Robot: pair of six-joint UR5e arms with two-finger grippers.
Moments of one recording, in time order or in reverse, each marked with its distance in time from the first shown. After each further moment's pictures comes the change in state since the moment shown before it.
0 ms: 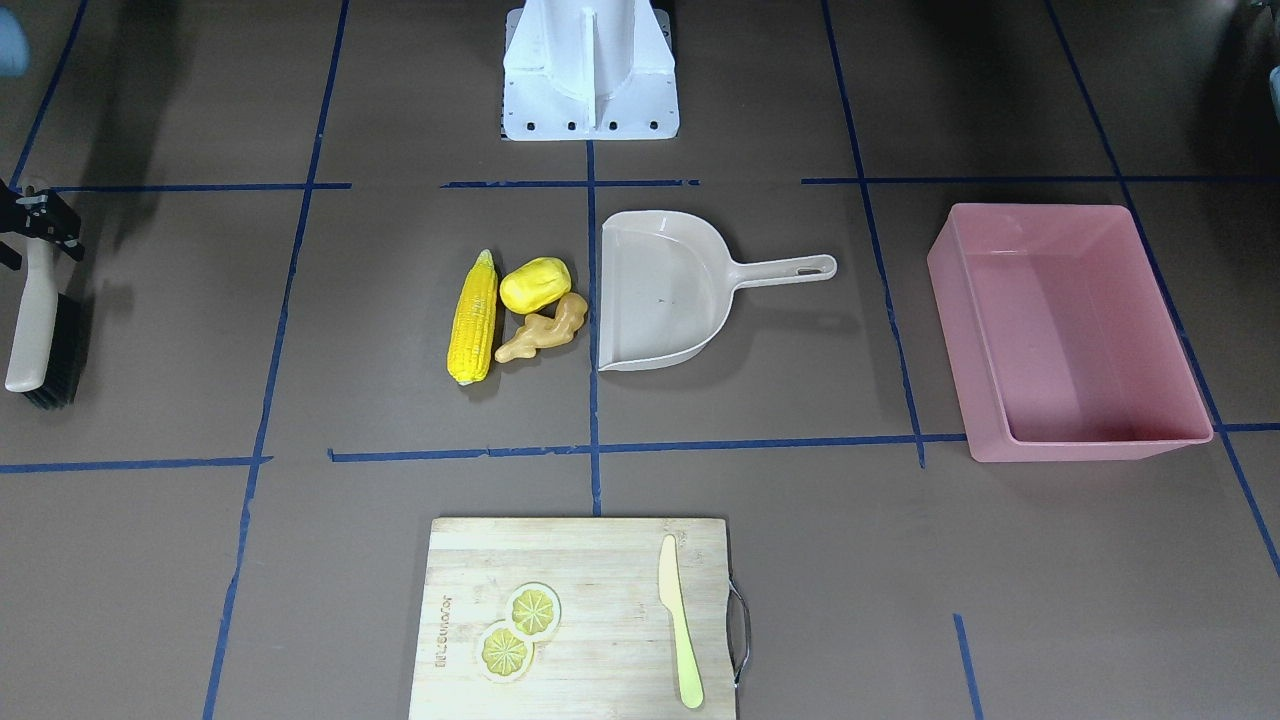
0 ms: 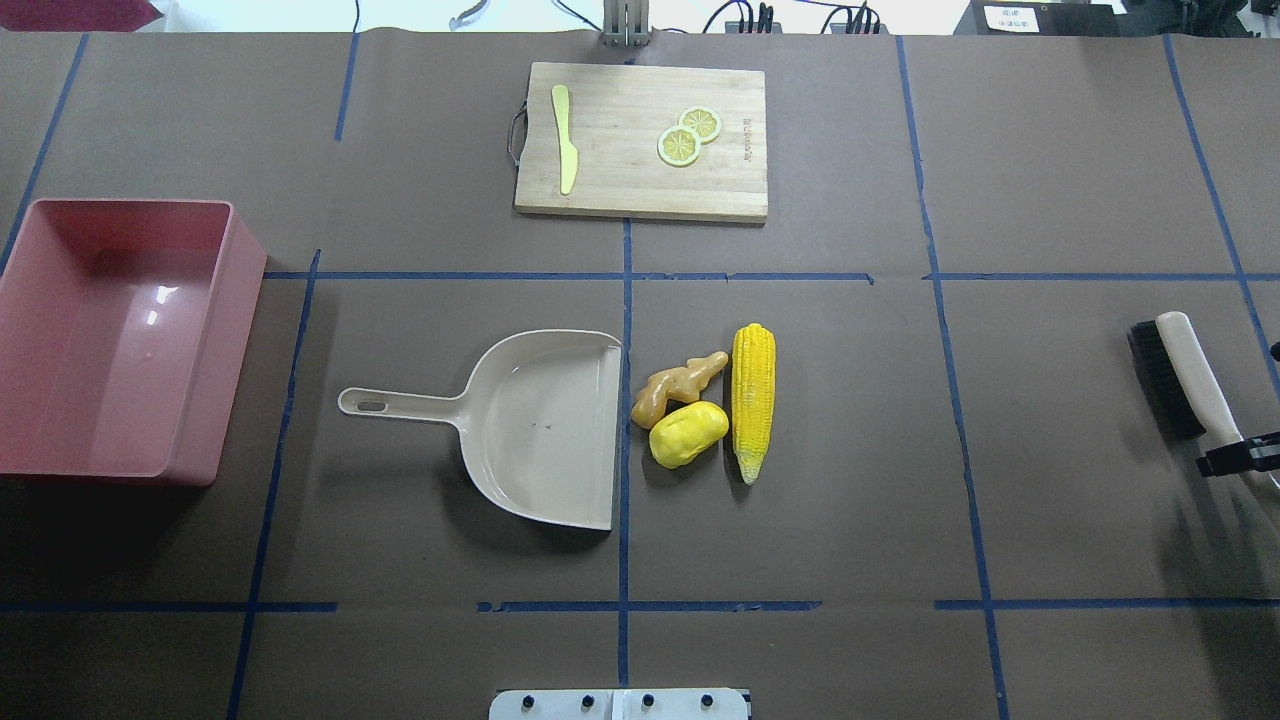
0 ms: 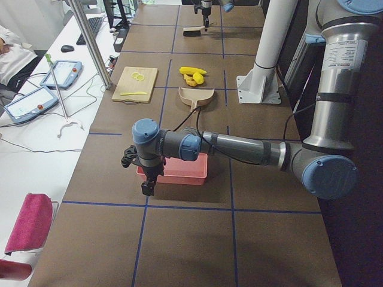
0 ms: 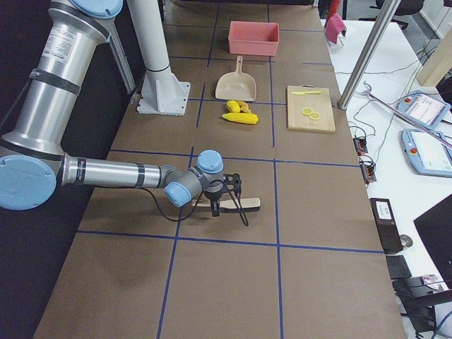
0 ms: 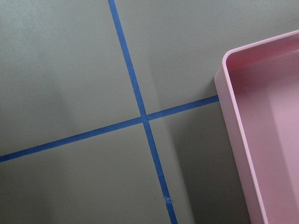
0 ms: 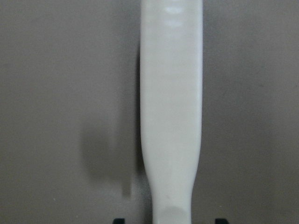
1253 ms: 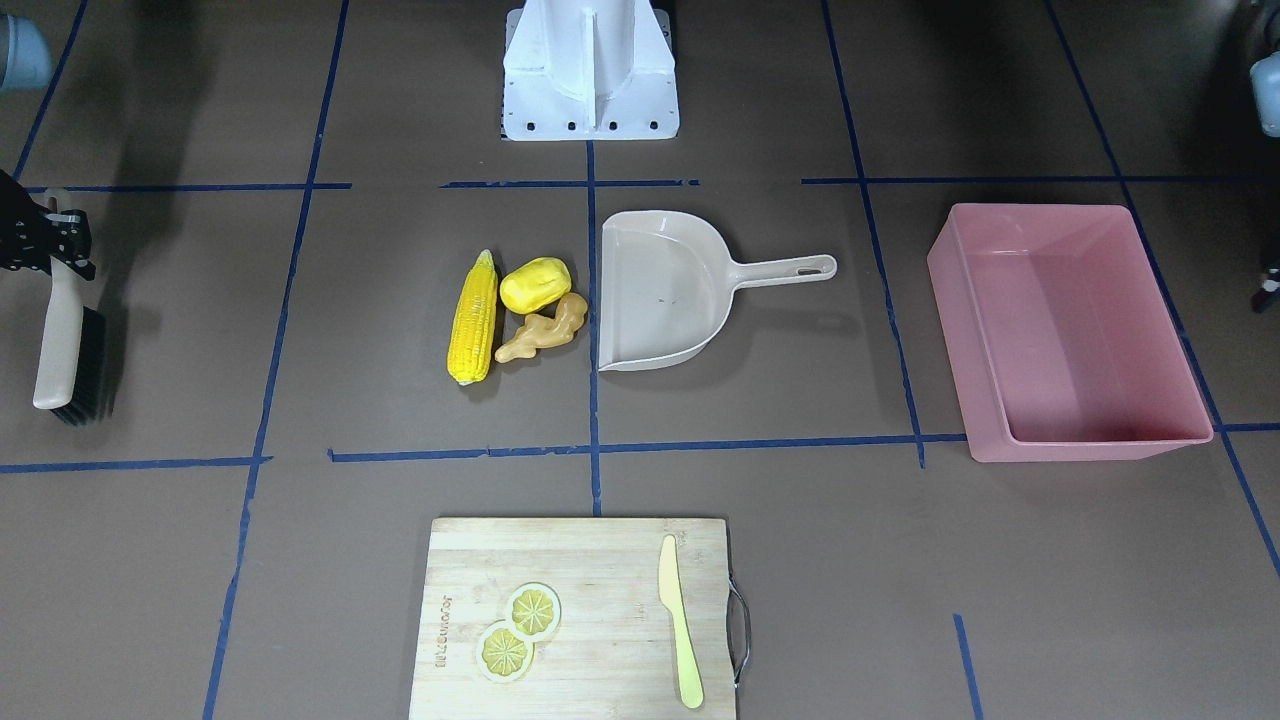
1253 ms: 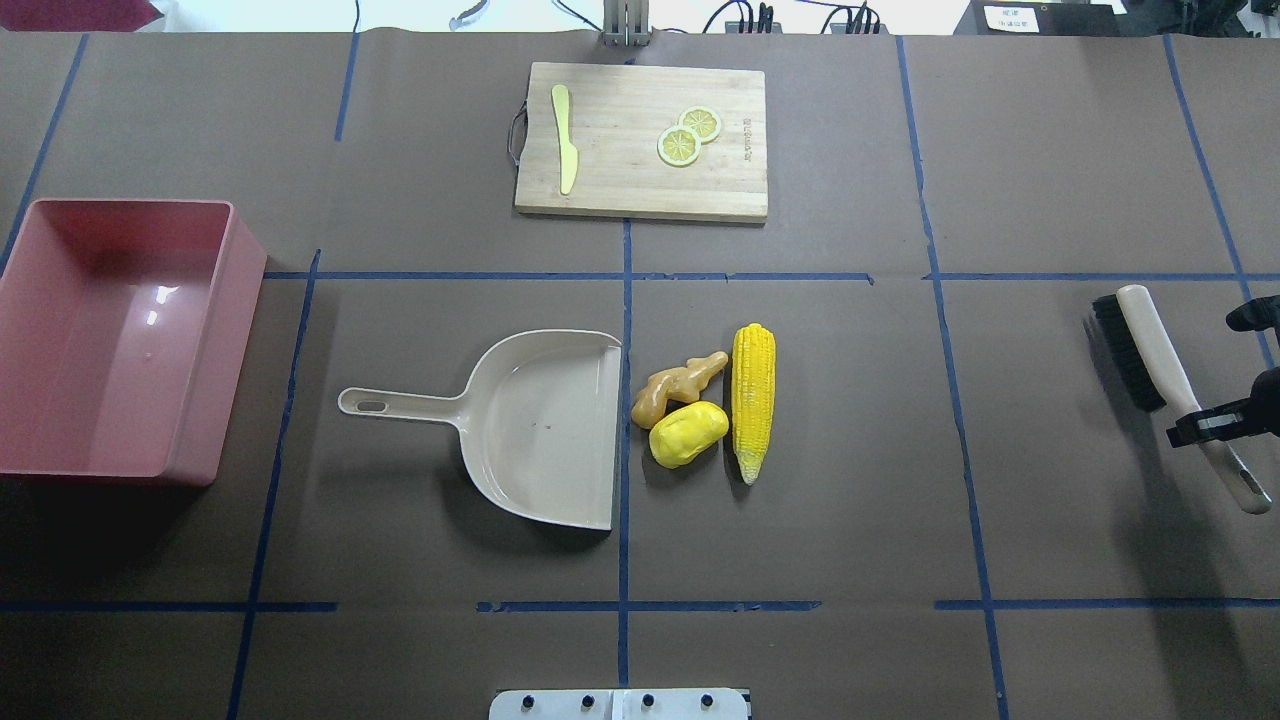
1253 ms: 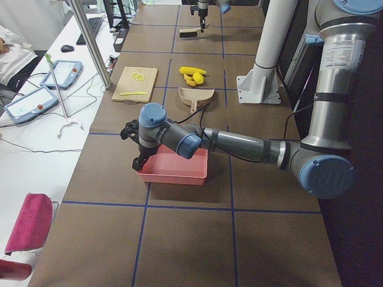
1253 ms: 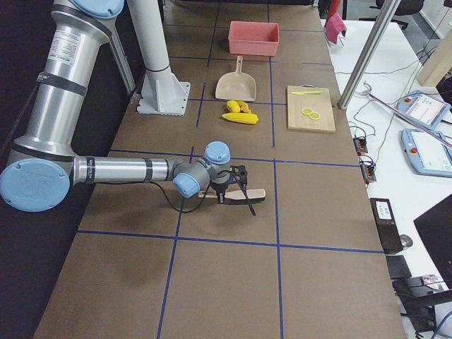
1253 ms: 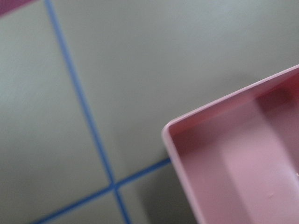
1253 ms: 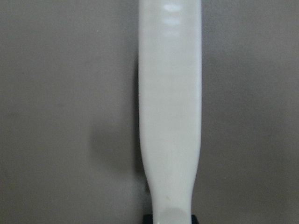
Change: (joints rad) left arm 0.078 -0.004 -0.039 -0.429 -0.066 -0.065; right arm -0.001 0.083 0.035 -0.084 0.014 0.012
